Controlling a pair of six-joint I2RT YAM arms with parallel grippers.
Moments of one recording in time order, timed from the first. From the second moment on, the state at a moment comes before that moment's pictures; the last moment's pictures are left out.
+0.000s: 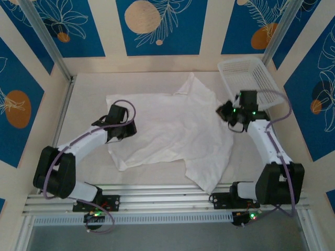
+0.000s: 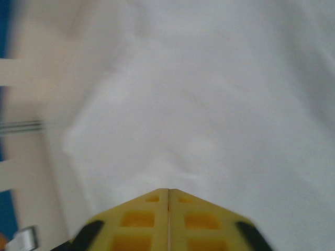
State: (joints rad) left arm -0.36 1.45 0.85 -0.40 0.14 -0.60; right arm -0.02 1.30 0.94 -0.55 -0.41 0.82
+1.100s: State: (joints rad) left arm -0.10 1.62 1.10 -0.25 0.04 -0.69; right arm 0.02 1.35 0.83 -0.41 -0.41 1.02
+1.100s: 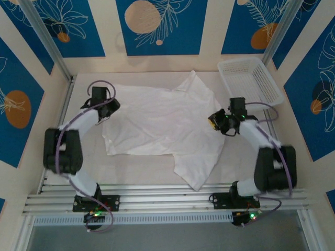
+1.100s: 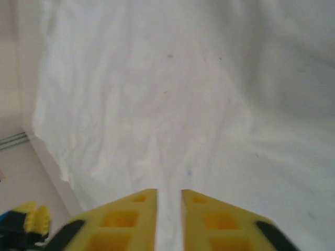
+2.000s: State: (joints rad) left arm -0.37 1.05 0.72 -0.55 -0.16 -0.57; right arm 0.93 1.03 0.49 -0.95 -0.28 1.52
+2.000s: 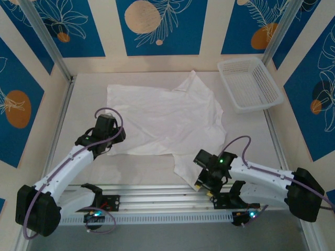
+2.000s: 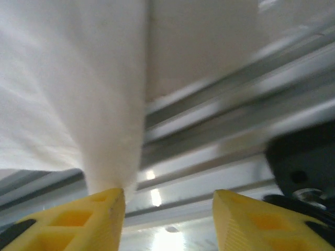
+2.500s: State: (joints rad) left arm -0.37 1.06 0.70 -0.55 -0.17 -0.58; right arm 0.83 1.11 0.47 -0.74 -0.27 1.45
